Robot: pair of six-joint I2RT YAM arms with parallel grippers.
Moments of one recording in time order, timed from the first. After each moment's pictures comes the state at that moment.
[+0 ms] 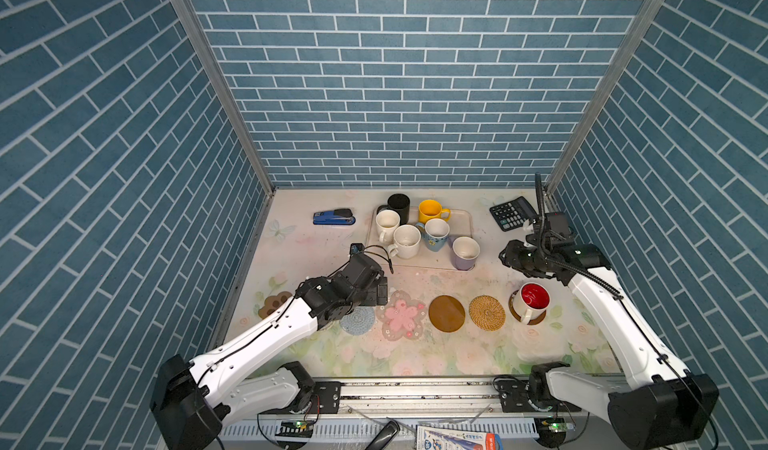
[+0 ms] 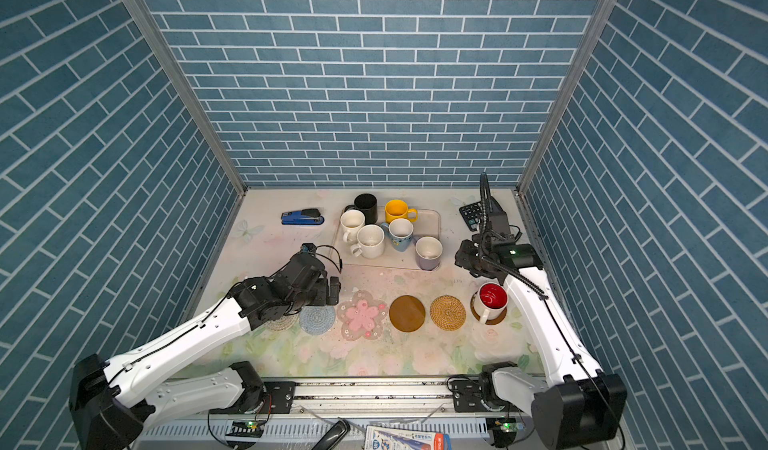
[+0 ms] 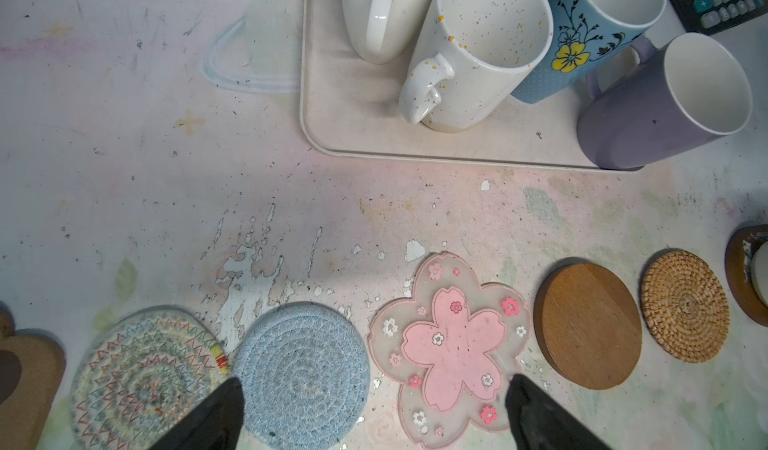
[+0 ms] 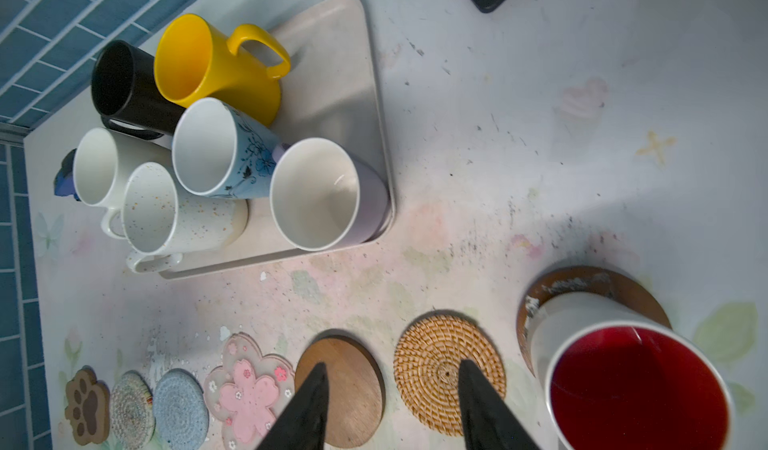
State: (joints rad) left arm -0.78 1.09 0.88 -0.75 -0.26 -0.67; right arm 0.22 1.18 1.11 -0.89 -0.12 0.49
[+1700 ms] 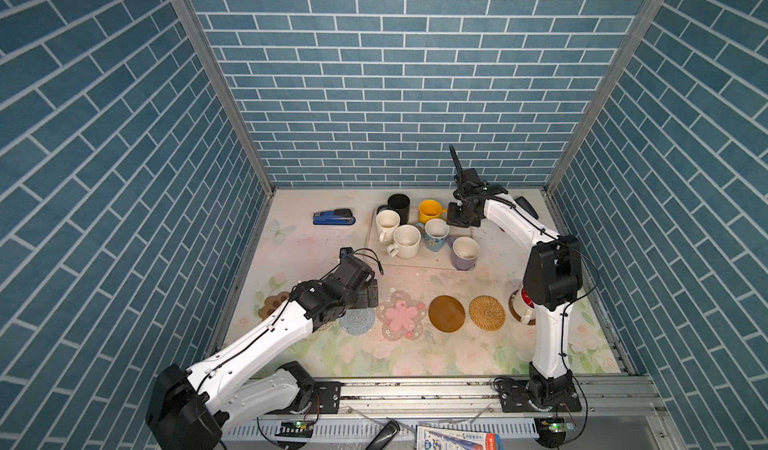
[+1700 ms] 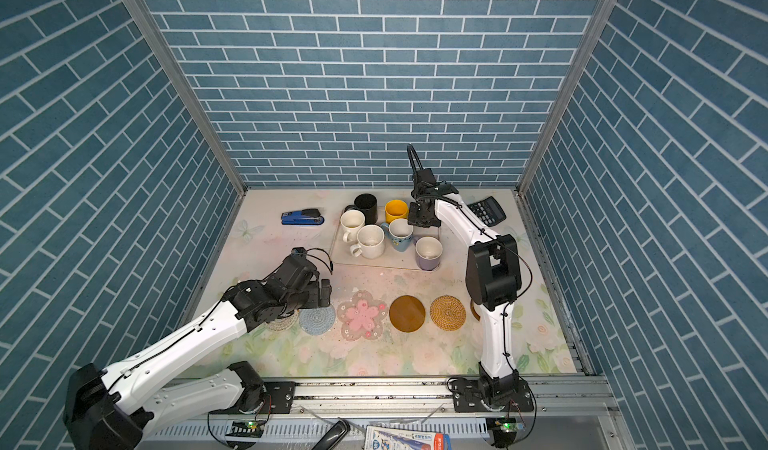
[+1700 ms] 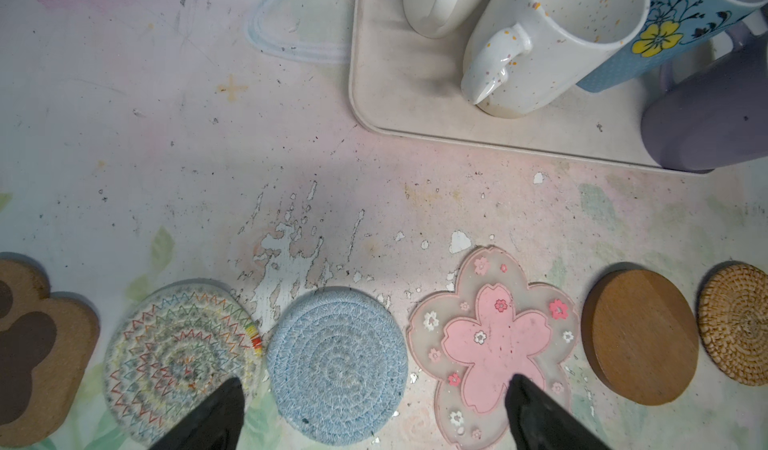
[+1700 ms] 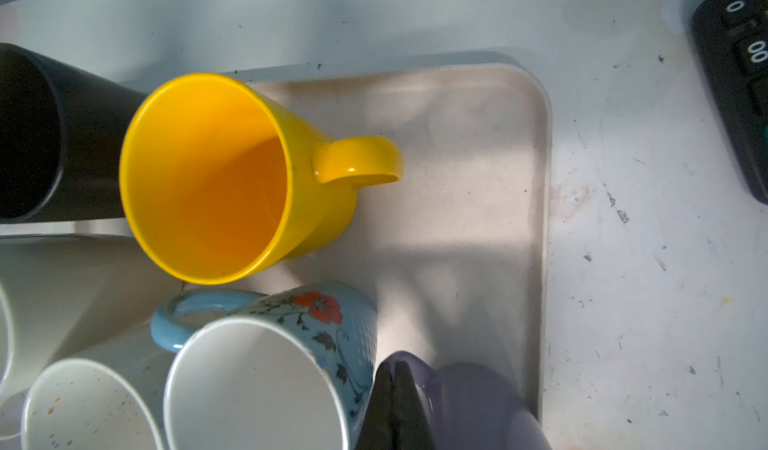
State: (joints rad) left arm -0.71 1.04 0.81 -0.76 -0.24 -0.66; right arm 0.43 2.11 1.91 -0.90 0.01 0.44
